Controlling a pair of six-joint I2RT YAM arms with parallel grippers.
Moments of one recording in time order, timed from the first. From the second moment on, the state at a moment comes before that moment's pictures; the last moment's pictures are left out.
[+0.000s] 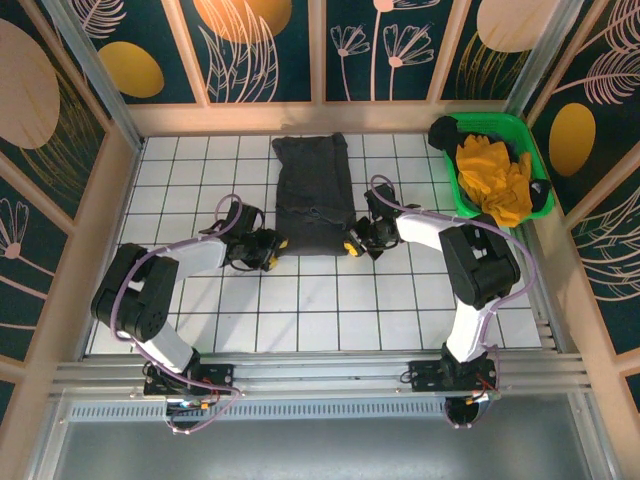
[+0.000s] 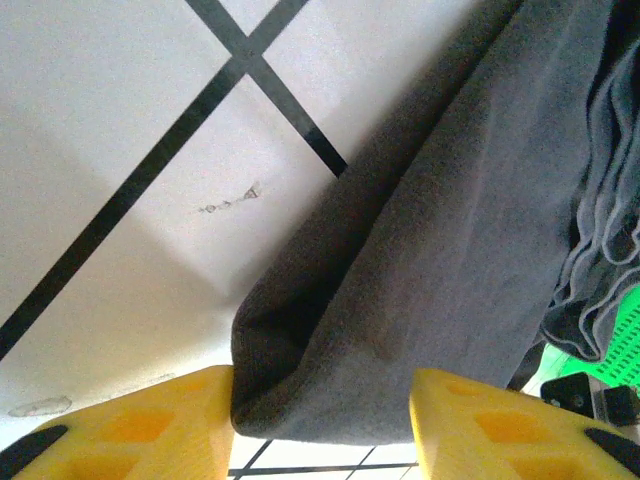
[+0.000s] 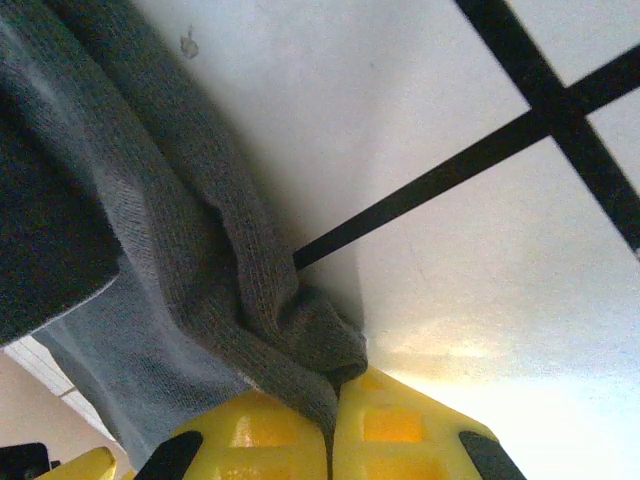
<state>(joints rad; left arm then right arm) -0.40 1.65 0.80 -0.13 0.36 -1.39 0.46 1.85 1.06 -0.36 -0.42 1.26</state>
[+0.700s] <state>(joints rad) -0.36 1.58 1.17 -0.26 0.24 -1.32 0.40 1.87 1.59 -0.57 -0.35 1.04</state>
